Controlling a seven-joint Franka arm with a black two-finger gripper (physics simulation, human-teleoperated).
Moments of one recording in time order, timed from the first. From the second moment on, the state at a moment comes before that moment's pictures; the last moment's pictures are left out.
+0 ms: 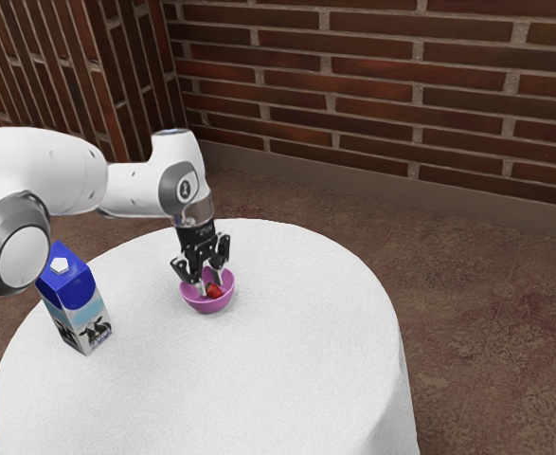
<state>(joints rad) -0.07 0.60 0.18 -1.63 -0.24 2.09 -1.12</state>
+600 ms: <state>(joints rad) -0.06 0.61 0.16 -1.64 -0.25 2.10 -1.11</state>
